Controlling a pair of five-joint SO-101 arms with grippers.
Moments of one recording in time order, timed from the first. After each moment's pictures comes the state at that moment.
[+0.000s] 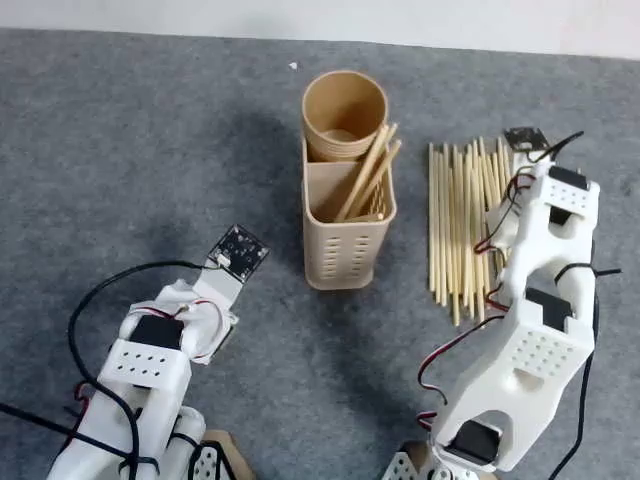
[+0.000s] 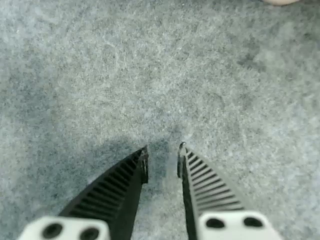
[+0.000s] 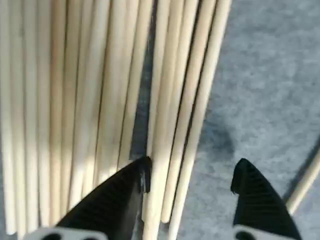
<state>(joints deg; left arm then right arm) 2.7 -51.1 77.1 48.3 -21.1 15.5 30.1 -10.0 67.2 30.8</state>
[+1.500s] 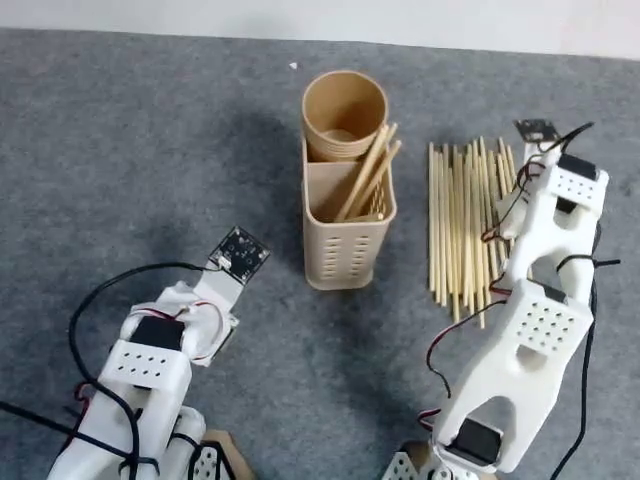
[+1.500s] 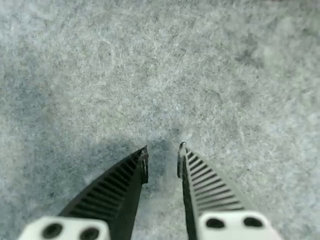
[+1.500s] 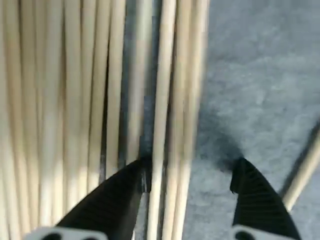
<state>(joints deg) 2.9 -51.1 77.8 48.3 -21.1 17.2 45.4 -30.1 73.5 30.8</state>
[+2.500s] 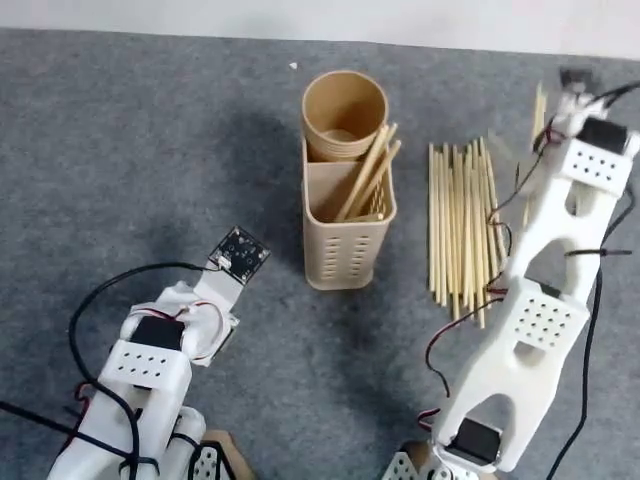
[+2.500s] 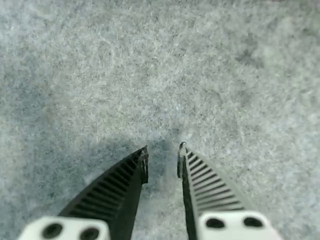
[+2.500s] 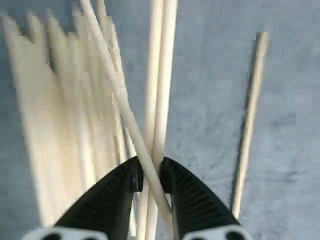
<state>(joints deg) 2.9 -51.1 77.8 48.3 -21.1 15.0 46.4 -66.7 93.6 16.7</state>
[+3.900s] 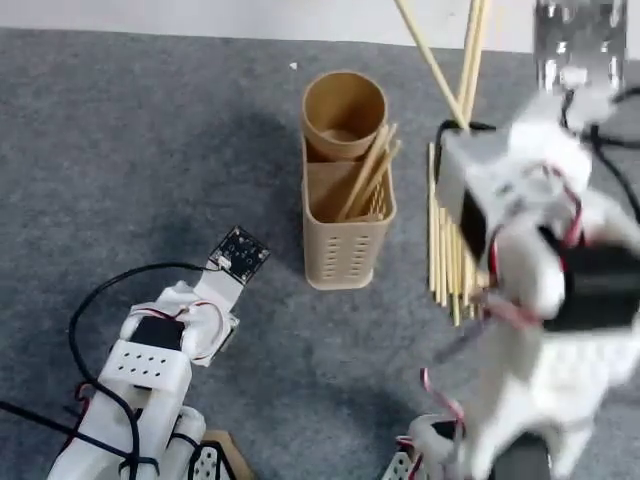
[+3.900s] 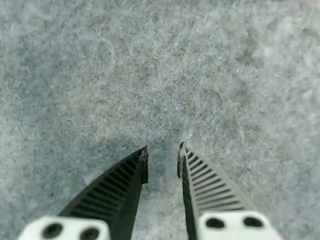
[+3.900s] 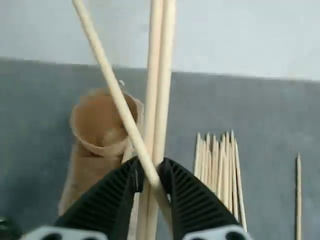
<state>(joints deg) 2.9 -51.1 77.8 48.3 -21.1 -12.7 -26.3 -32.0 93.6 1.9</state>
